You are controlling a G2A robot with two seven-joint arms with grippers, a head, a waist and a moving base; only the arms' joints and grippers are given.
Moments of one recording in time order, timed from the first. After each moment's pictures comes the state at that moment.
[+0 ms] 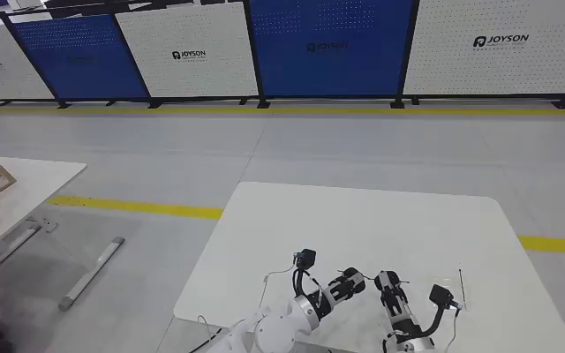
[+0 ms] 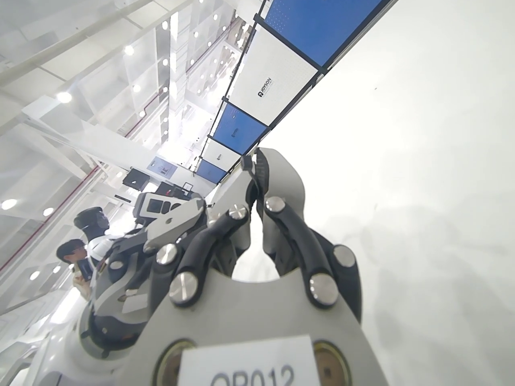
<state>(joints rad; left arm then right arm) 1.46 -1.24 -0.89 -1.69 0.07 -0.03 -0.12 -1.74 -1.34 1.22 -1.67 -0.45 -0.21 -0.10</state>
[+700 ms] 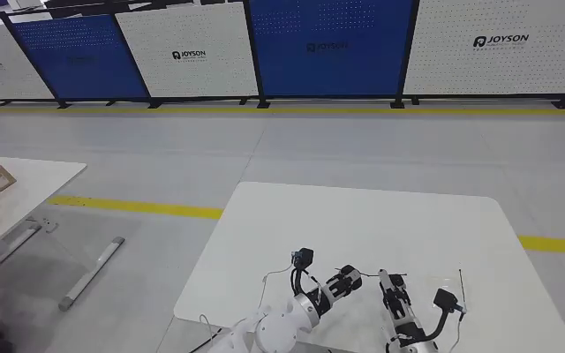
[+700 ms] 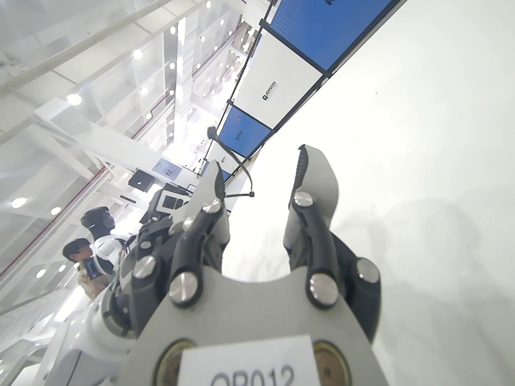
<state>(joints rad) 1.45 -1.25 -0.89 -1.68 0.06 0.01 -0.08 -1.76 -1.34 1.23 -1.67 -0.45 -0.26 -0.12</state>
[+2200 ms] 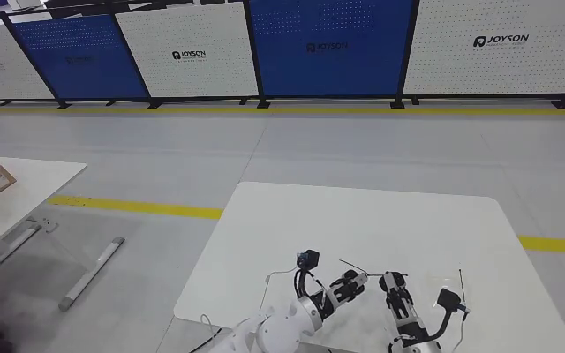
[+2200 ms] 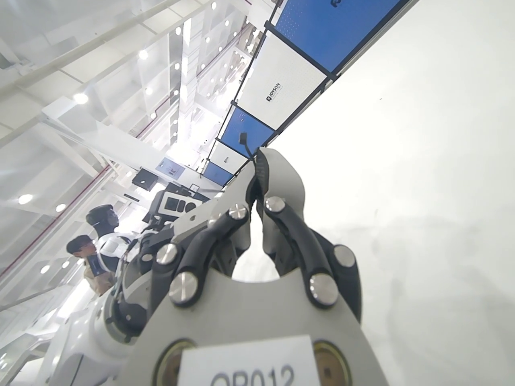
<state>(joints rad) 1.45 -1.25 -0.87 -1.69 0.12 0.03 -0.11 -1.76 -1.33 1.25 -1.69 -0.46 -0.27 -0.11</state>
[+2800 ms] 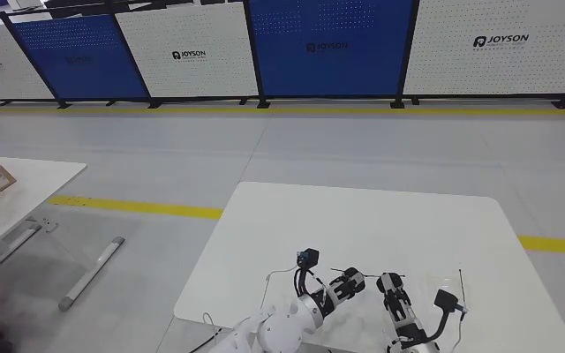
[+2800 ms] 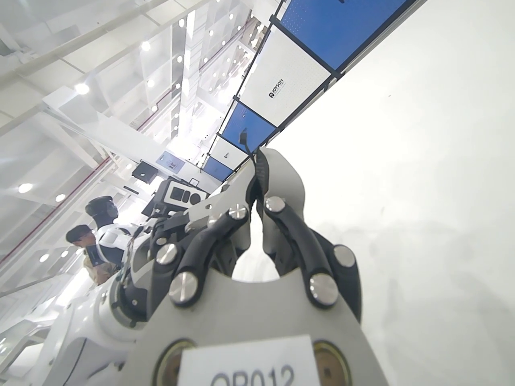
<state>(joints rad) 1.43 -1.26 -0.87 -1.68 0.12 0.05 -0.09 -1.76 -1.33 1.24 -1.68 -0.47 -0.30 -0.11</state>
